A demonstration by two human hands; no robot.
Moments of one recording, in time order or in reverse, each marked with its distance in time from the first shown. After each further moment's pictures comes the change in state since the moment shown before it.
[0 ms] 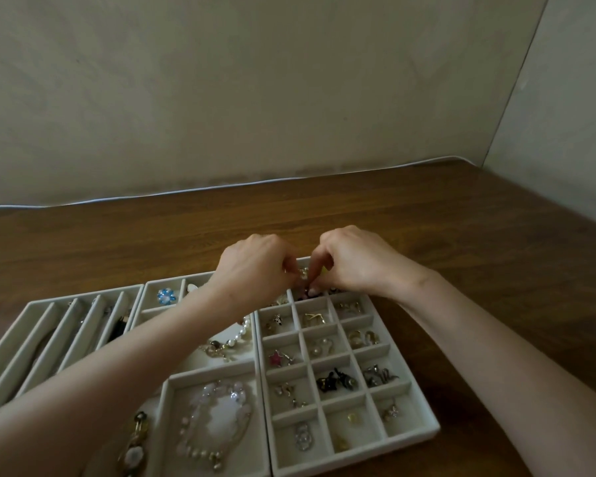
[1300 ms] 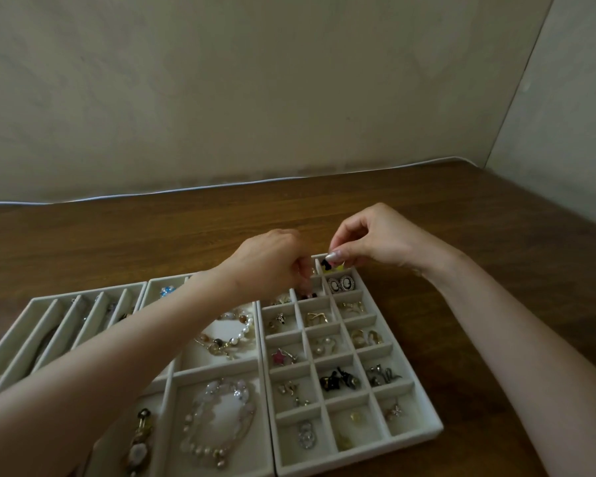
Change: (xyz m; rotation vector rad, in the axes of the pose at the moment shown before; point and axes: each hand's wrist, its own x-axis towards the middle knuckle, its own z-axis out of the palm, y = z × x) left_hand 0.013 -0.006 -0.001 0.004 -0.105 0.257; right_hand -0.002 0.025 -0.020 0.546 0.029 0.145
